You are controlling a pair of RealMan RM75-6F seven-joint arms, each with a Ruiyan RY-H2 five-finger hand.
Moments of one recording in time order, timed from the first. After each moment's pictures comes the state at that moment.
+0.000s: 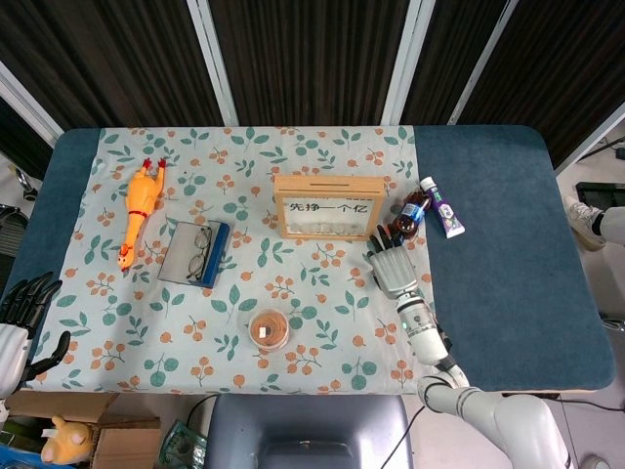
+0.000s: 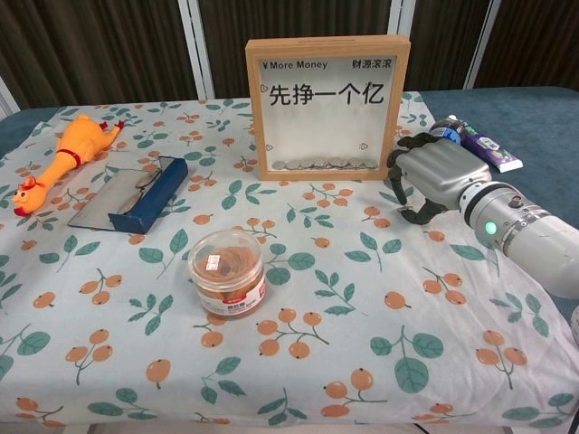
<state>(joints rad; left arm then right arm) -0.13 -1.16 -0.03 -1.35 1.64 1.62 -0.33 0.74 -2.00 0.21 -0.63 -1.32 0.99 -0.35</state>
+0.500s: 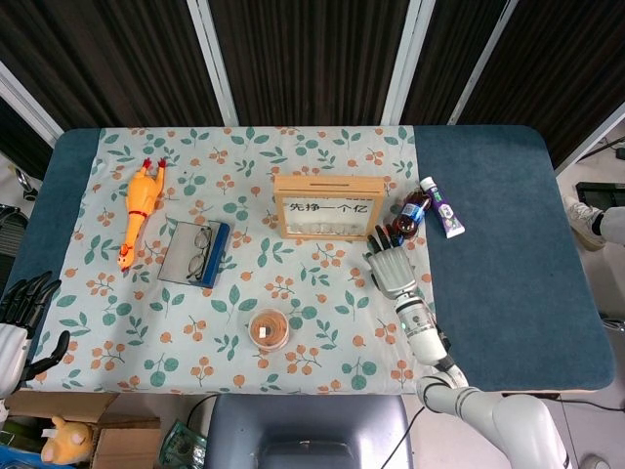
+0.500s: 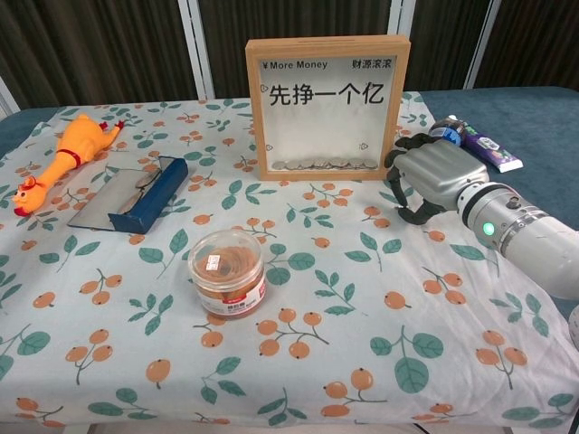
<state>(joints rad) -0.13 -1.16 -0.03 -1.35 1.64 1.62 -0.33 0.74 -2.01 0.21 -0.62 -1.32 0.99 -0.34</state>
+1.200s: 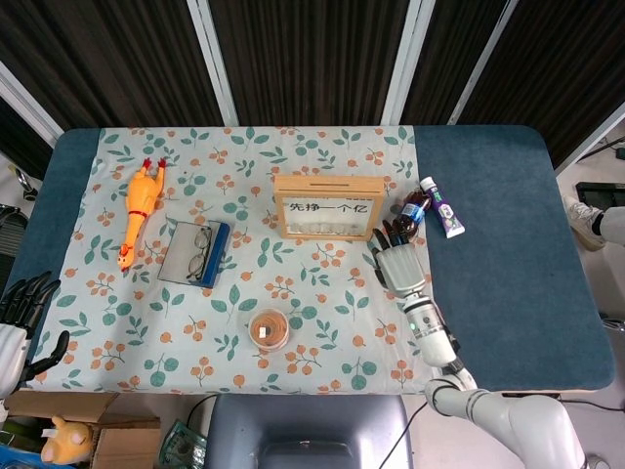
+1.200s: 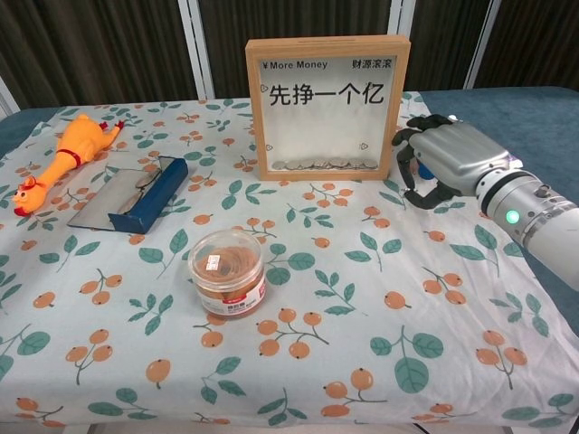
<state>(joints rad) -0.13 -1.16 -0.03 -1.35 1.64 1.63 -0.33 0.70 -1.93 0.20 -0.75 -1.35 1.10 -0.27</state>
